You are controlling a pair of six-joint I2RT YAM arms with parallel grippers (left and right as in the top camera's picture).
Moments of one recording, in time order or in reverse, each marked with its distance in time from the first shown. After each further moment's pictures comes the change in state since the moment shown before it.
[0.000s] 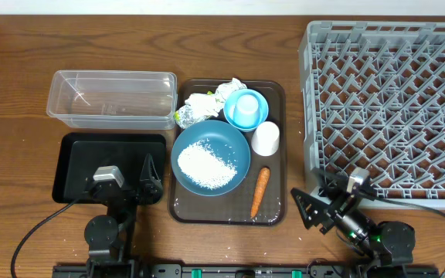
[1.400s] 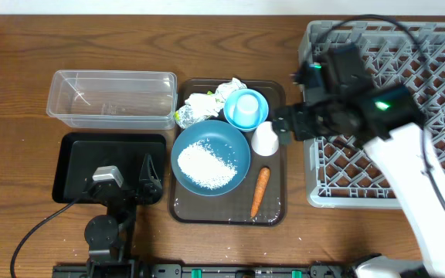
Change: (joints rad) left arm 0.000 0.000 0.000 -0.001 -0.015 0.000; right arm 0.326 1.506 1.581 -1.215 0.573 -0.449
